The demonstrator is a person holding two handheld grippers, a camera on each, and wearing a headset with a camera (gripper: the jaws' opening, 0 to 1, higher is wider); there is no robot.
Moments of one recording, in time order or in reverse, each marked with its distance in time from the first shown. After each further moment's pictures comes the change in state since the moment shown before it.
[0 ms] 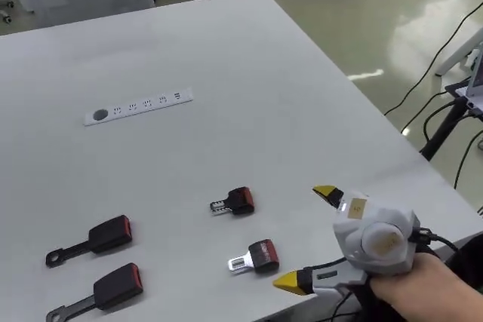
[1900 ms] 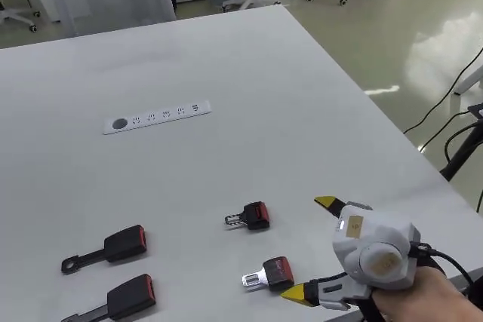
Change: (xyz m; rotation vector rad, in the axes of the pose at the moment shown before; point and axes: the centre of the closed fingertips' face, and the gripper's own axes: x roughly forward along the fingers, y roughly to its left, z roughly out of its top) left arm 0.000 0.003 -0.007 0.029 0.079 -0.061; right arm 0.018 0.000 0.011 -0.136 0.031 0.036
